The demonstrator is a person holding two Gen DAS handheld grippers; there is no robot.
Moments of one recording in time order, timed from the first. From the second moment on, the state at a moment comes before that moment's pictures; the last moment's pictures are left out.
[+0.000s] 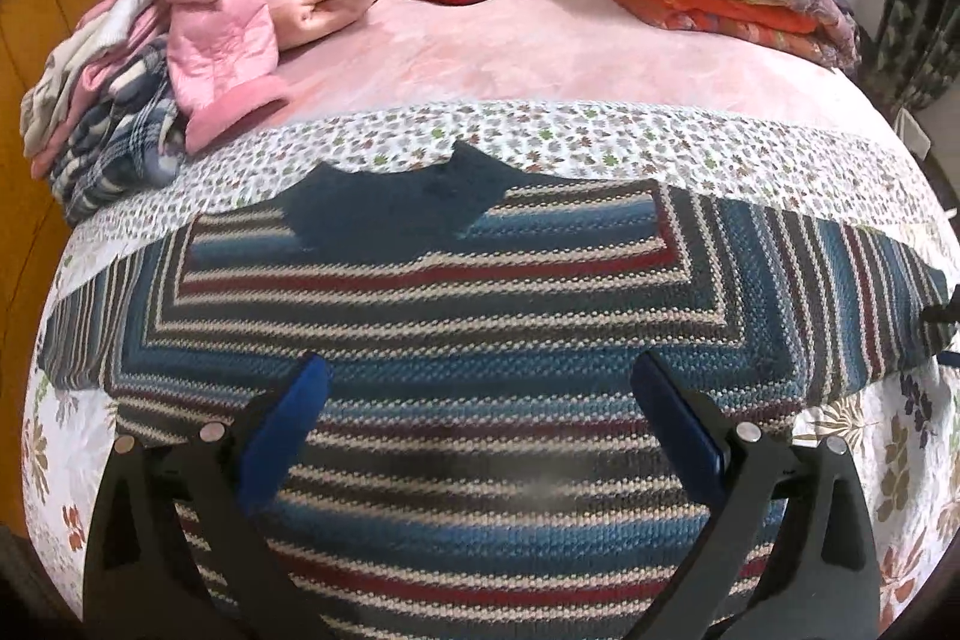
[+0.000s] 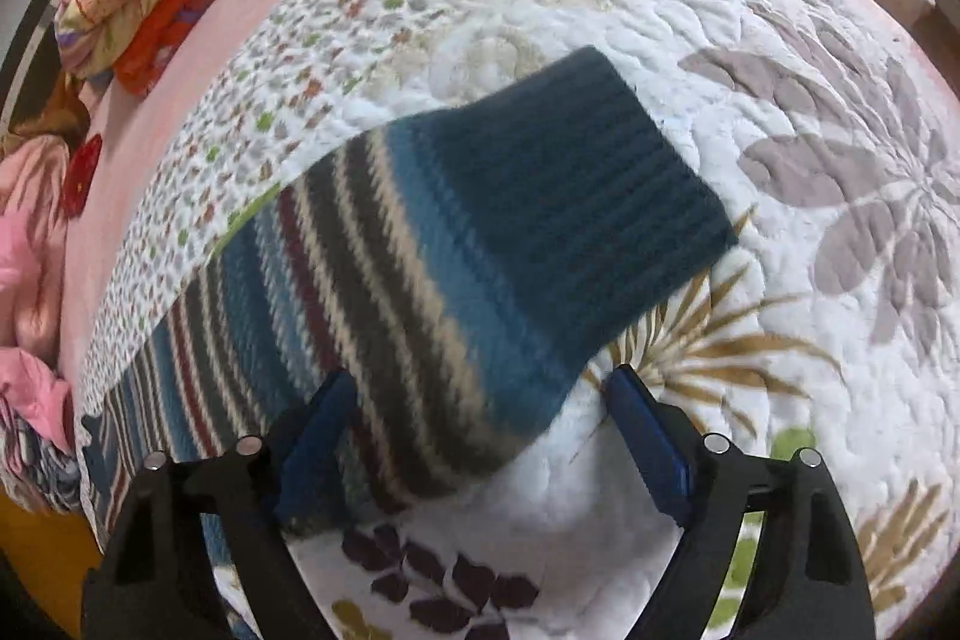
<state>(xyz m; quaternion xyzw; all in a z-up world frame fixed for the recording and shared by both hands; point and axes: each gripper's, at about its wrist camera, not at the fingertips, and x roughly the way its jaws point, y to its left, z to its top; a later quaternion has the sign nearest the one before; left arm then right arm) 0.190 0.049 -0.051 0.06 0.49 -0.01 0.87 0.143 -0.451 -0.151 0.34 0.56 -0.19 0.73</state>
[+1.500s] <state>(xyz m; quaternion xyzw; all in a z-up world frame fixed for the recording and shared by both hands) 0.166 0.201 -0.048 -0.01 0.50 0.04 0.86 0.208 -0.119 -0.068 0.21 0.55 0.06 0.81</state>
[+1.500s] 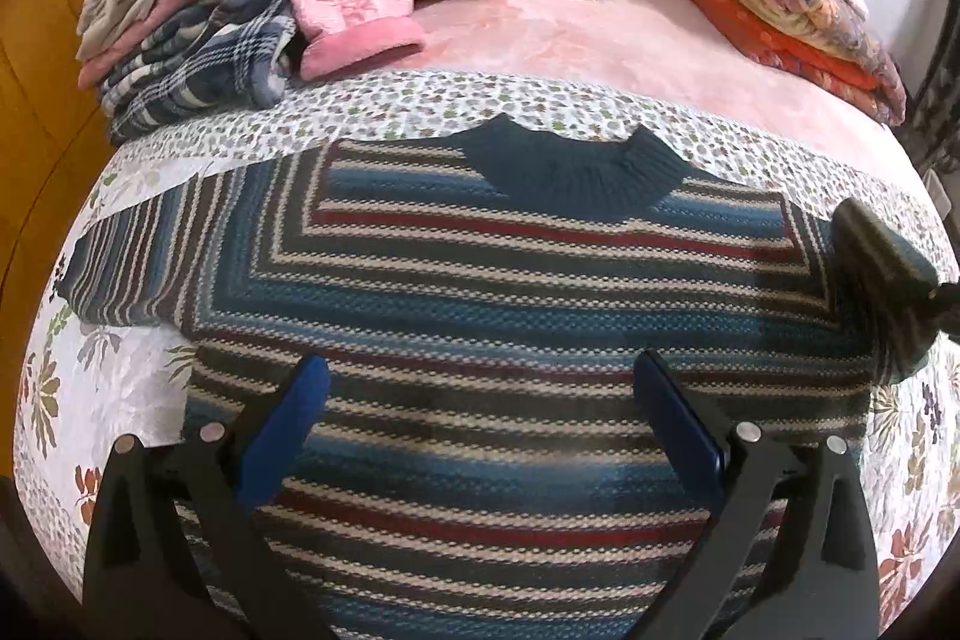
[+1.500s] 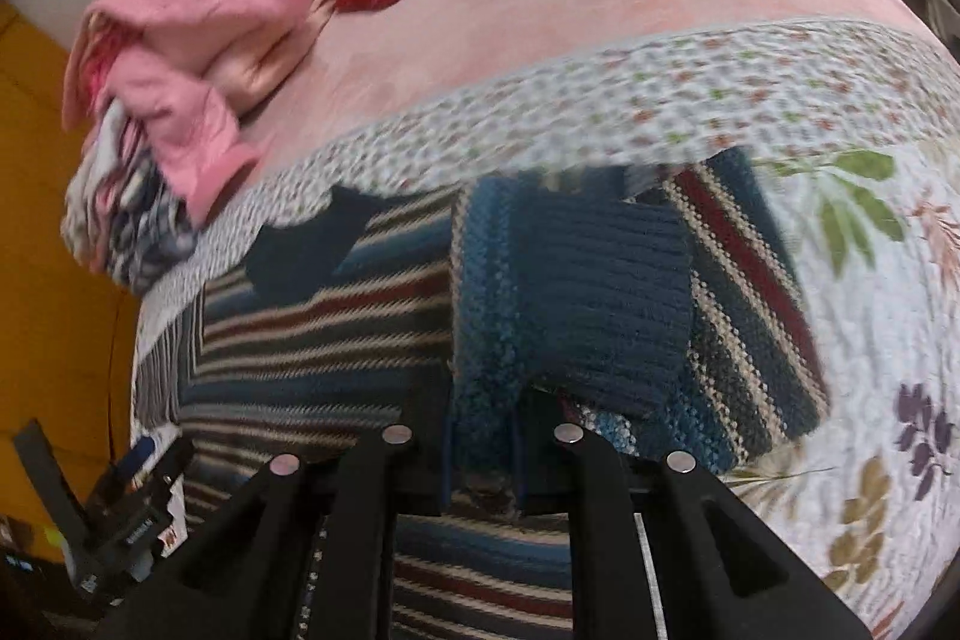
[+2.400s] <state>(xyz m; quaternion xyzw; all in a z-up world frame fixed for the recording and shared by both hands) 0.174 0.126 -0.056 -0.03 0.55 -0.06 0.83 0.157 -0.163 -0.030 0.21 0.60 0.00 0.77</state>
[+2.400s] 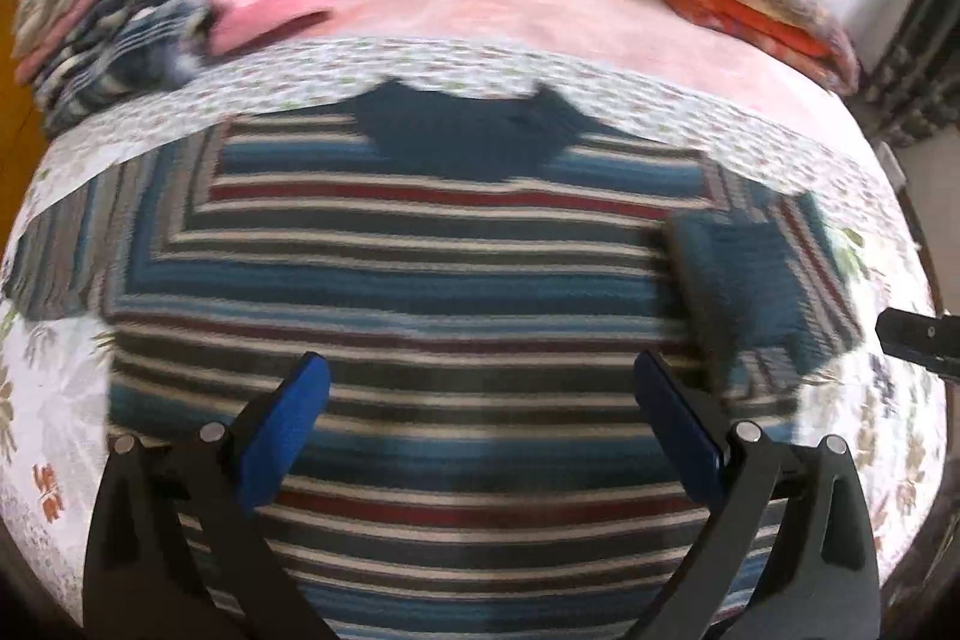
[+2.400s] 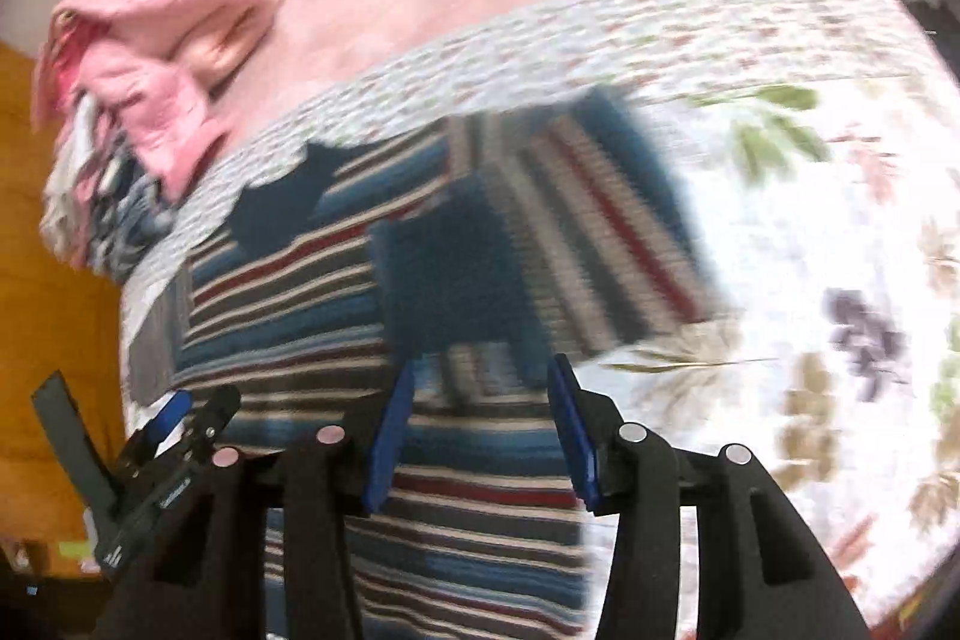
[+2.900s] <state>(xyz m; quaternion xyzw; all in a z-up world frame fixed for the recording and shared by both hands) 0.202 0.007 -0.118 -0.02 0.62 -0.08 0.78 0.163 -0.229 -0.054 0.25 0.60 -0.06 0.76</state>
